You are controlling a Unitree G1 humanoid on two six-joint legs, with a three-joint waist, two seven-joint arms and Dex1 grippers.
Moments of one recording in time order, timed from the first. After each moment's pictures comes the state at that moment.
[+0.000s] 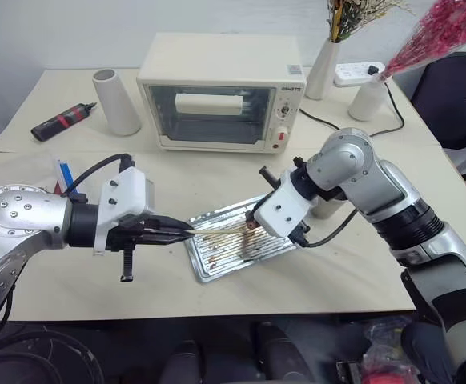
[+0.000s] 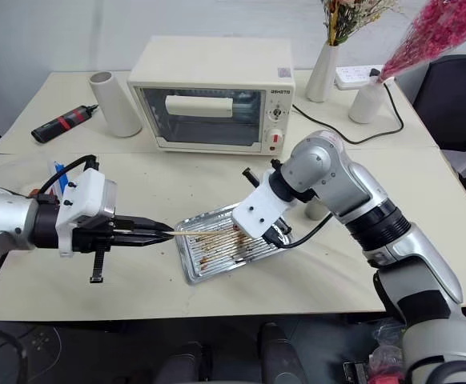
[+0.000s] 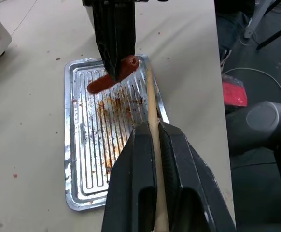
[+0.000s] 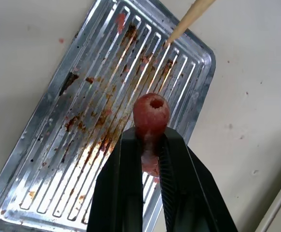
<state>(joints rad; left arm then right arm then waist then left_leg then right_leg) -0.32 1.12 0.18 -0.60 -0.76 0.74 -0.94 -1.05 -0.62 0.52 0.14 -0.13 -0.26 1.52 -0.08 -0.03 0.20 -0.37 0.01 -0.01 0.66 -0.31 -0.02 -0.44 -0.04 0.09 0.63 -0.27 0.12</state>
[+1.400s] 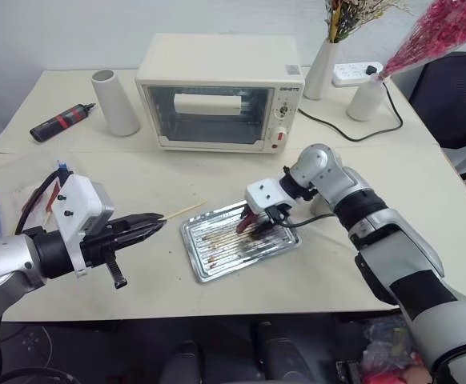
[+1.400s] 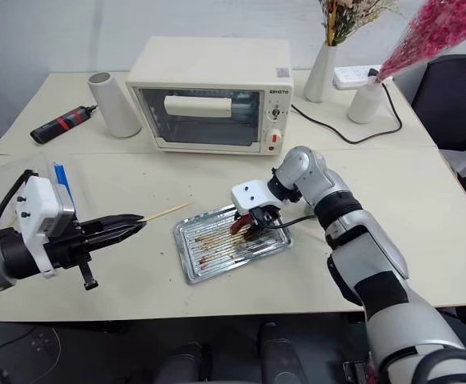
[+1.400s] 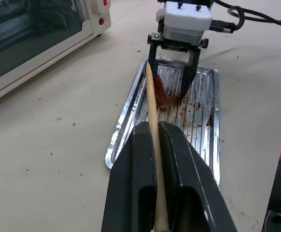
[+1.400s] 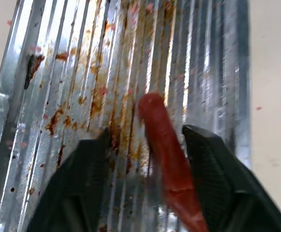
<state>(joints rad) 0.01 0.95 0.55 -0.78 -0.88 0.86 -0.62 -1.21 -0.34 0.51 1.03 -0.16 -0.40 1.54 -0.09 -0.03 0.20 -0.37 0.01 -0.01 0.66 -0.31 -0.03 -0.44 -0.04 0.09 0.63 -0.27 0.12</state>
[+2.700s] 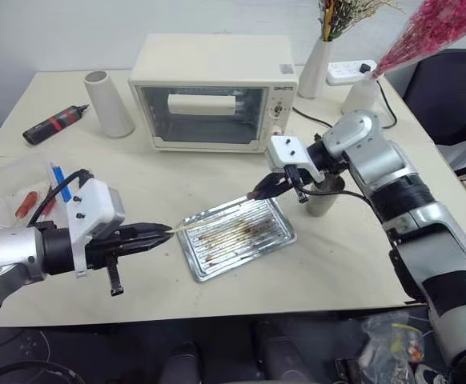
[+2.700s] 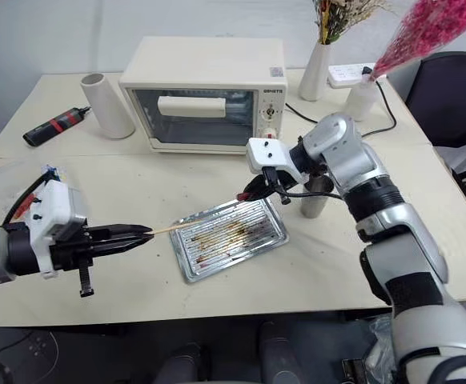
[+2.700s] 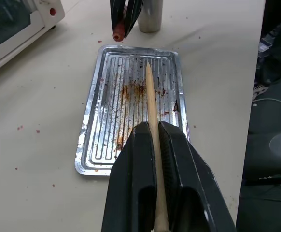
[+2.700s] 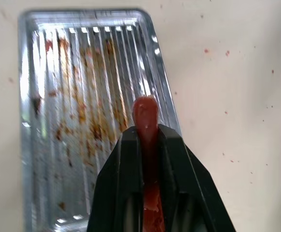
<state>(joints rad) -0.04 1.04 0.42 -0.70 -0.84 0.79 -0.79 -1.17 -0.56 0.46 0.50 0.12 0.15 1.54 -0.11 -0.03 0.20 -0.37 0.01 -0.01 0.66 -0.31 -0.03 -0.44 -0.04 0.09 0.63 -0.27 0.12</state>
